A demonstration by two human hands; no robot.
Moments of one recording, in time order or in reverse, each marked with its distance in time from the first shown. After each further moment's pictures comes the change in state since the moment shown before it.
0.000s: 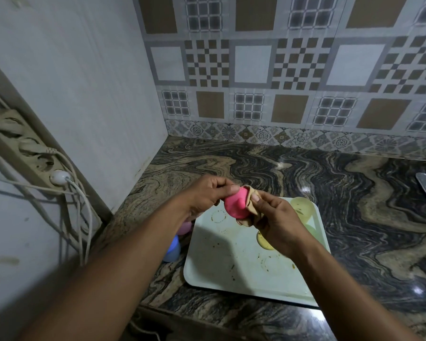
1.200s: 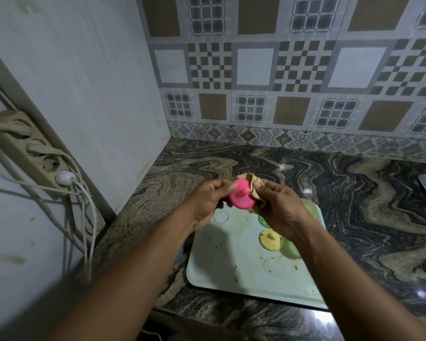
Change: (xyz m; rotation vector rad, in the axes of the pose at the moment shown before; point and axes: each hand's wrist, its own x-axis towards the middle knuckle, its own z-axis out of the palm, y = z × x) left_hand -0.010 -0.008 0.012 -0.269 0.146 -0.036; right_hand 0.012 -0.030 0.014 0.015 0.131 0.093
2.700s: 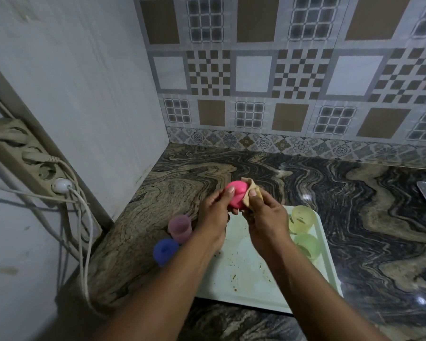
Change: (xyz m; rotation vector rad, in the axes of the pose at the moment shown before) left_hand 0.008 -0.022 0.037 -0.253 0.348 0.039; right_hand 0.005 0.029 0.029 0.239 0.251 -0.162
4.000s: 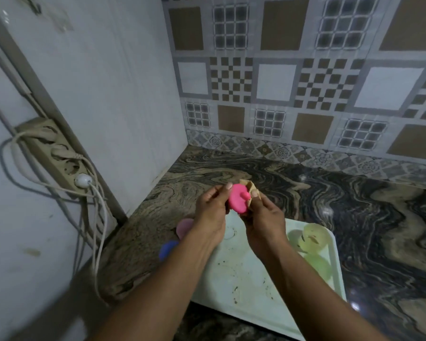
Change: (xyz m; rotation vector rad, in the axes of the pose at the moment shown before) left_hand 0.012 0.028 0.006 -0.210 0.216 -0.024; right_hand 0.014 -0.014 0.024 -0.039 -0.081 0.171
